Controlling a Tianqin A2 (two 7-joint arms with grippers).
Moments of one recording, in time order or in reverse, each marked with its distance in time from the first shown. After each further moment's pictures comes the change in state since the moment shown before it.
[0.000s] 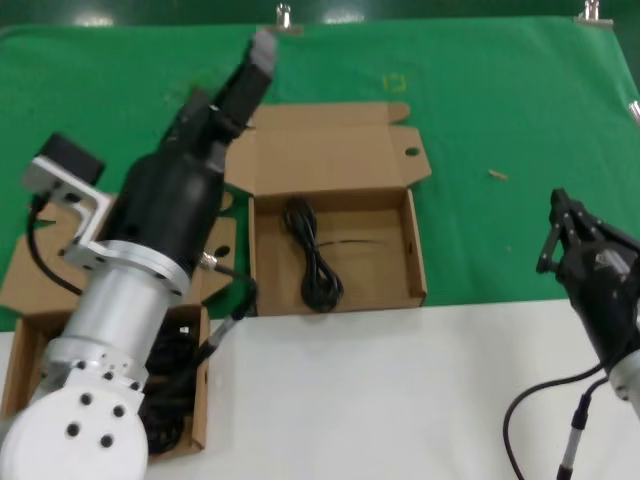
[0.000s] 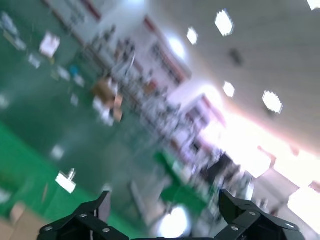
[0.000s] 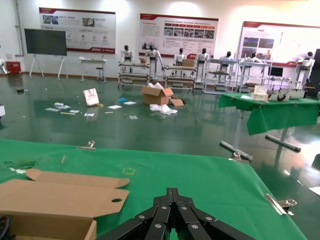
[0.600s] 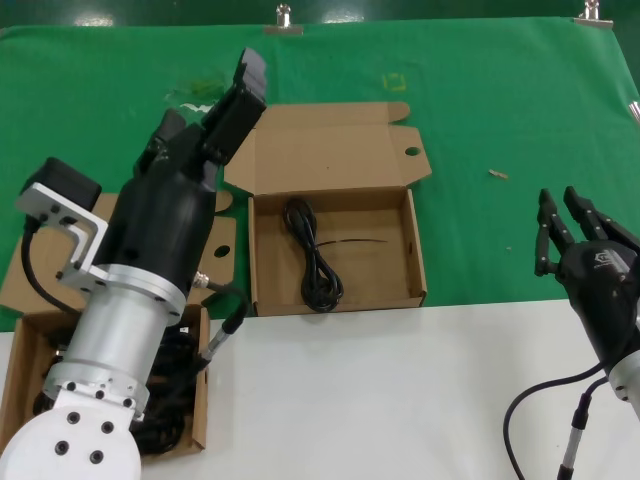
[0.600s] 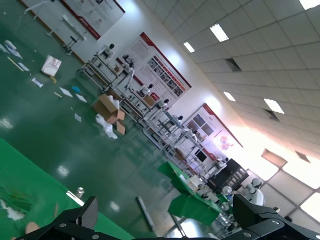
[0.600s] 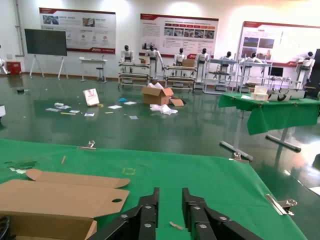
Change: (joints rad) left arm 0.073 0.000 -0.001 -0.008 -0.217 -0.117 0.291; right arm 0.000 0.000 0.000 0.000 0.000 0.000 0.000
